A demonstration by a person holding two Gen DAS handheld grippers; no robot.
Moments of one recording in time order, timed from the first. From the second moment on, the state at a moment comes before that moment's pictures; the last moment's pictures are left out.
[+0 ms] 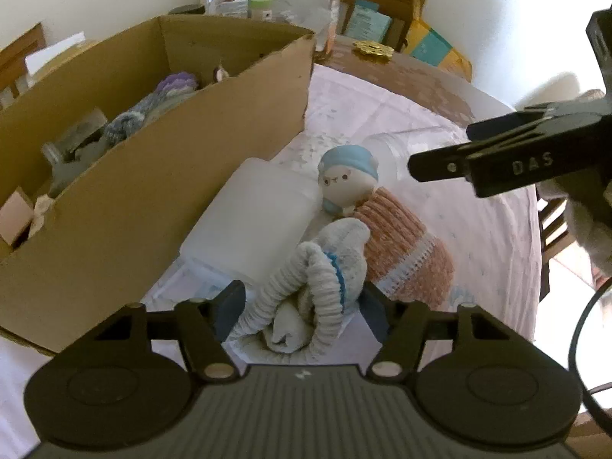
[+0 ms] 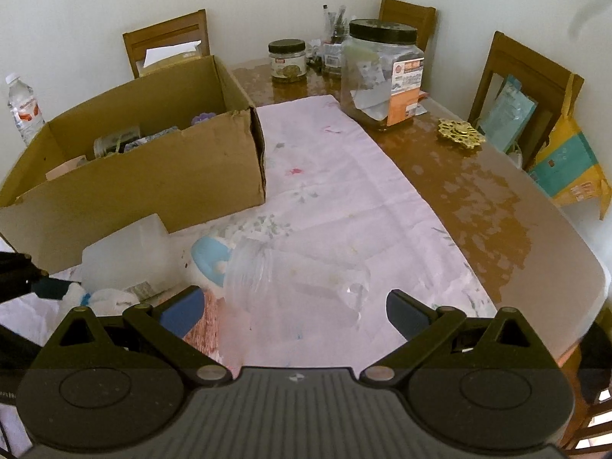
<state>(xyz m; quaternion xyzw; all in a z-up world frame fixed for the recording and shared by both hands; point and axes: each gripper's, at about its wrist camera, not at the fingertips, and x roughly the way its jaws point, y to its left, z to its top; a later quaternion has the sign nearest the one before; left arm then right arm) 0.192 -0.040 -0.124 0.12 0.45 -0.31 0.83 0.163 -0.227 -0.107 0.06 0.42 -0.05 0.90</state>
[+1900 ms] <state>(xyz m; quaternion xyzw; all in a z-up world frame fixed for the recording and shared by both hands) 0.172 -0.030 -0.050 0.13 0.42 -0.33 0.83 0.168 -0.220 -0.059 0.01 0.39 -0.02 0.92</state>
